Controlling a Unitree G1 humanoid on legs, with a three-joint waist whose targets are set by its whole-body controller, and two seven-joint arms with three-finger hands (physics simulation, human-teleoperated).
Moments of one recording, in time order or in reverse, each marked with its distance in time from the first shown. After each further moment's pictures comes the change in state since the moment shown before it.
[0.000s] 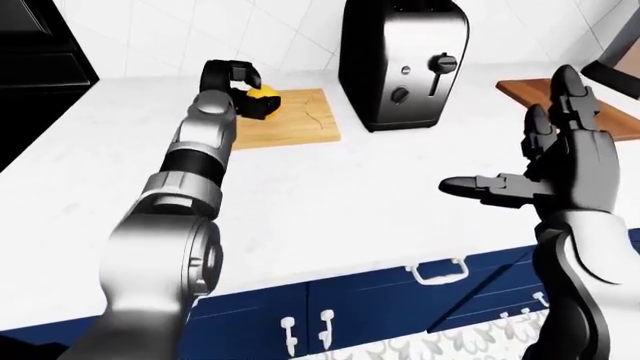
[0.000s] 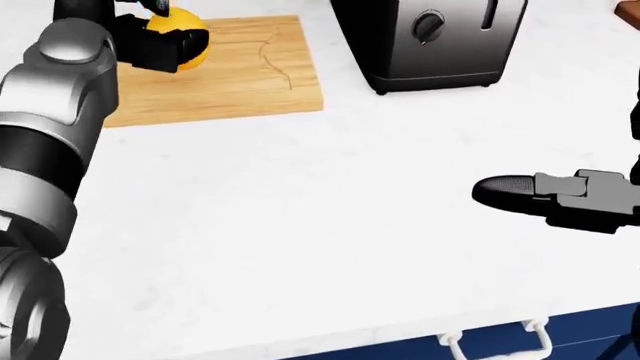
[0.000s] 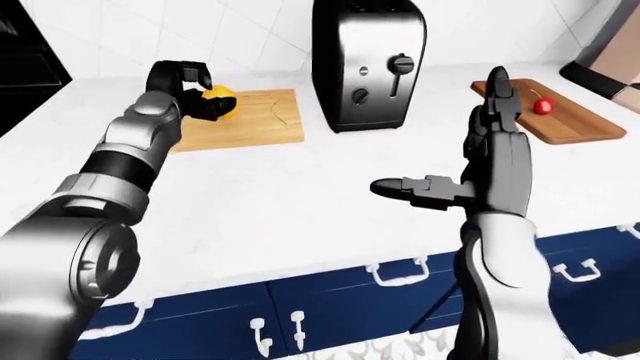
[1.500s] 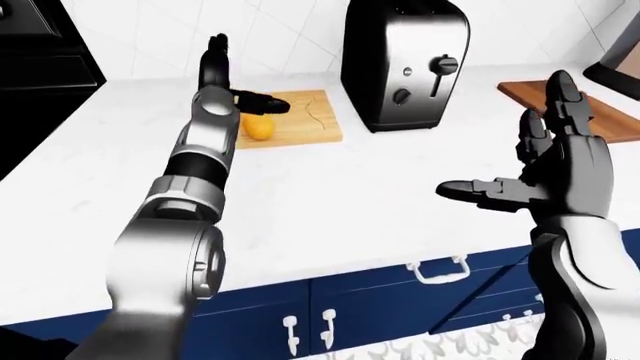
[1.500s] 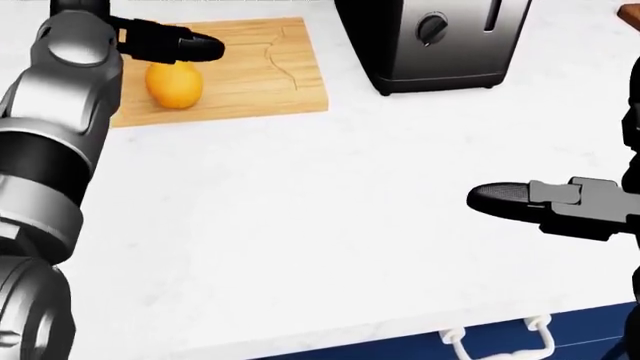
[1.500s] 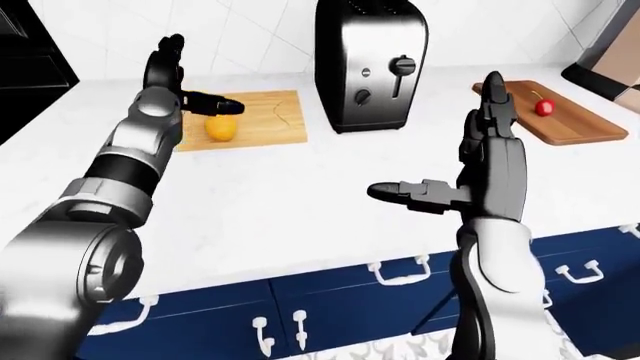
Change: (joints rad) left arm 0.027 -0.012 -0.021 -0.058 0.128 -0.054 0.068; right arm 0.027 0.022 0.005 -0.004 0.014 -0.031 -0.007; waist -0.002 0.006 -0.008
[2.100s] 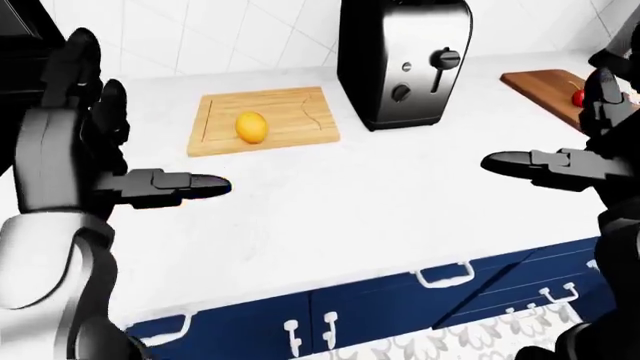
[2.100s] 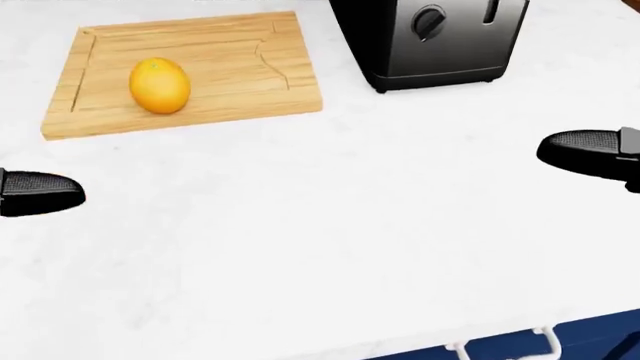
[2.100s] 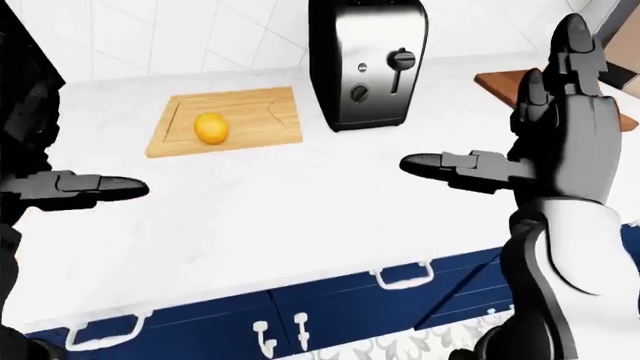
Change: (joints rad) left arm 0.832 0.063 0.251 -2.132 -0.199 1.034 -0.323; right arm -0.184 -0.163 -0.157 -0.114 0.138 0.270 -0.023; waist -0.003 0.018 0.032
